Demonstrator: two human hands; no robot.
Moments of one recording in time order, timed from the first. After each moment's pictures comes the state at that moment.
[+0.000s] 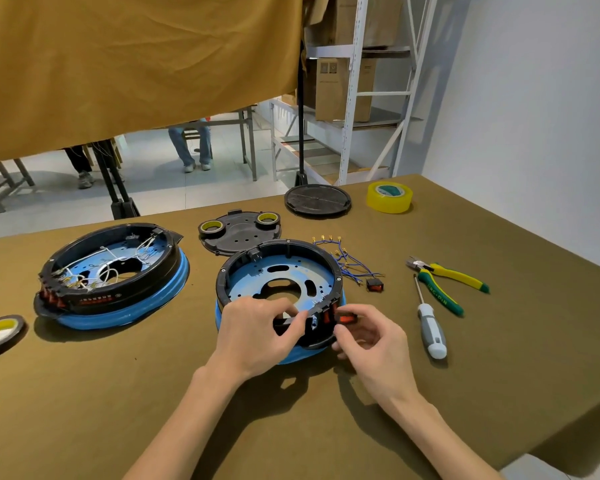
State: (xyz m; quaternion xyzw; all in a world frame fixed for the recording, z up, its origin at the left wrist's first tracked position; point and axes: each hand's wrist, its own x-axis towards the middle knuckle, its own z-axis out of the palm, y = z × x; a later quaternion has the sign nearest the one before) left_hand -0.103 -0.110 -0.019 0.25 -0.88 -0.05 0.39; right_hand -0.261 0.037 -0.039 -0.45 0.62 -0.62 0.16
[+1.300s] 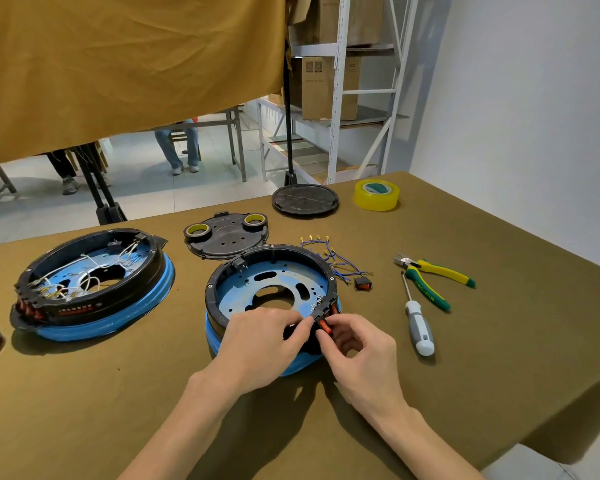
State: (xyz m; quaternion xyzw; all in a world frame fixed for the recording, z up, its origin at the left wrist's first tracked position) left_hand -0.117 -0.080 0.005 0.29 -0.93 -0.10 0.17; right_hand -0.253 0.039 -0.044 -0.48 0.67 -0.57 0.01
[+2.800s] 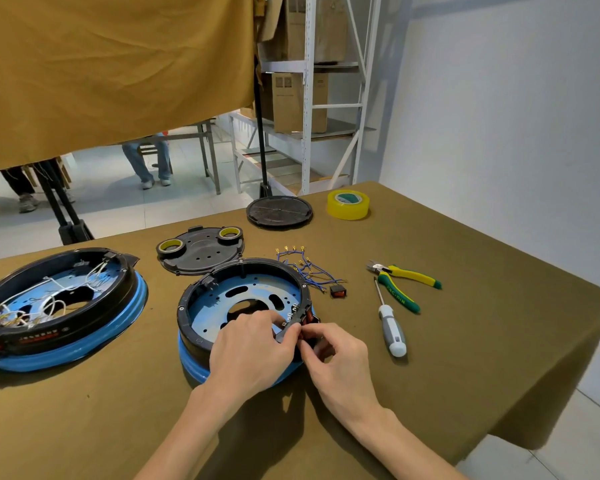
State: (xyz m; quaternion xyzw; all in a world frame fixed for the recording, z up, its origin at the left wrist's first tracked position) left_hand -0.140 -0.075 0.000 0.37 -0.89 -0.11 0.22; right_hand -0.250 0.039 -0.043 -0.48 0.70 -0.53 -0.01
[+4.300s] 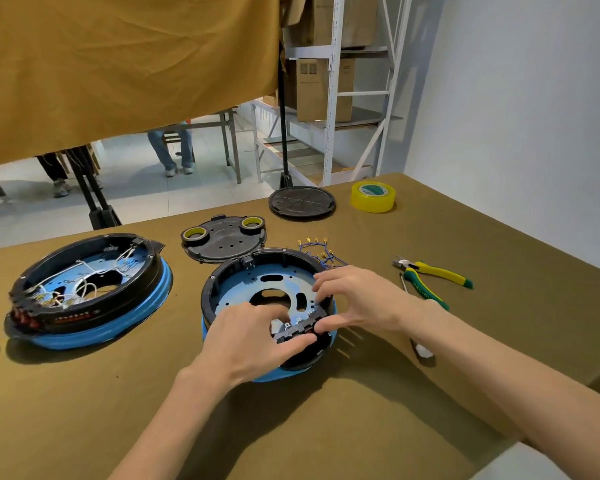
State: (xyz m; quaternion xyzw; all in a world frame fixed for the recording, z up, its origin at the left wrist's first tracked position) left_hand -0.105 -0.108 0.002 0.28 -0.93 -0.05 0.21; right_hand -0.335 -0.017 0.033 -0.76 0.63 -0.15 0.05
